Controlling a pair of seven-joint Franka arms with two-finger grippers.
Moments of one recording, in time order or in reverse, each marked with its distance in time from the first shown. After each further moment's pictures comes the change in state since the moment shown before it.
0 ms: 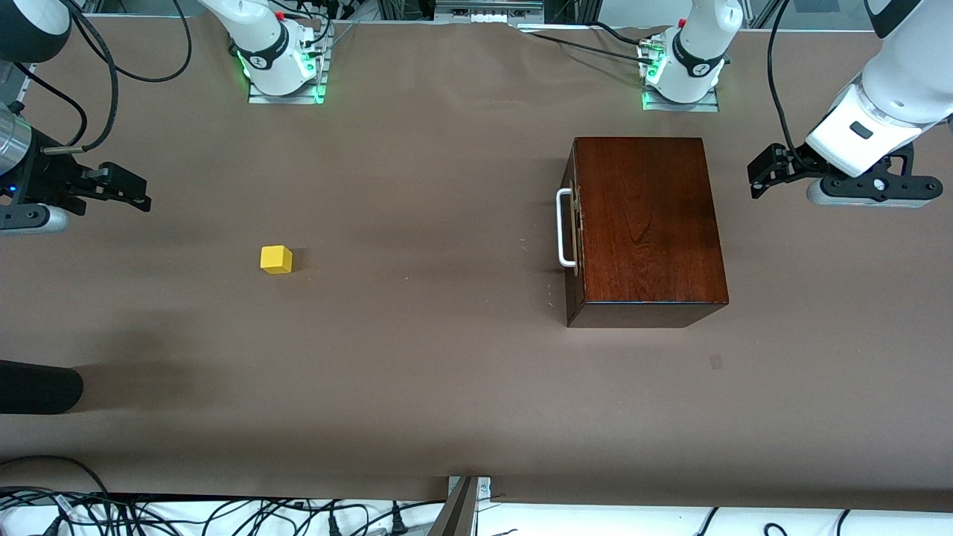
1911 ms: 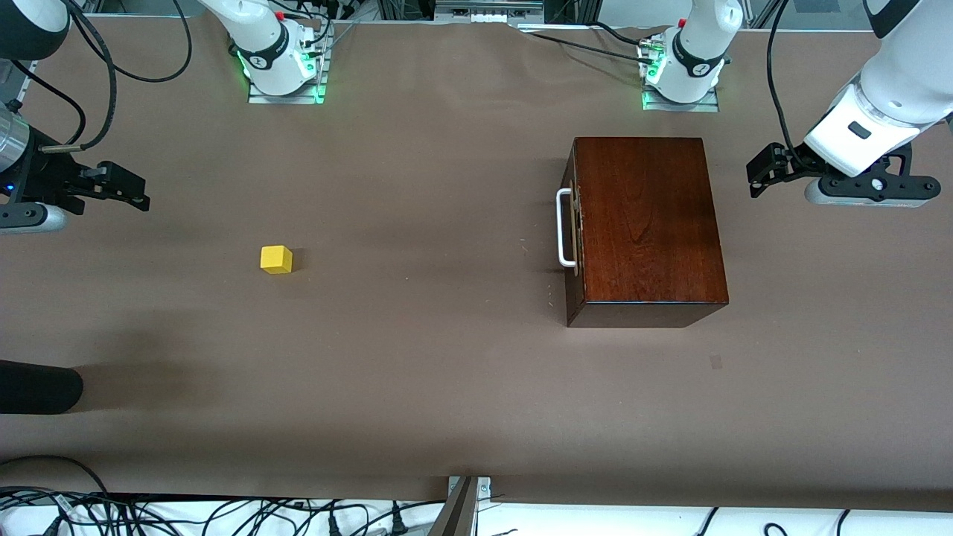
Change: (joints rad) left arm 0.000 0.000 -0.002 0.000 0.000 -0.007 0.000; right arm 0.000 0.000 0.001 0.006 0.000 -0.004 0.000
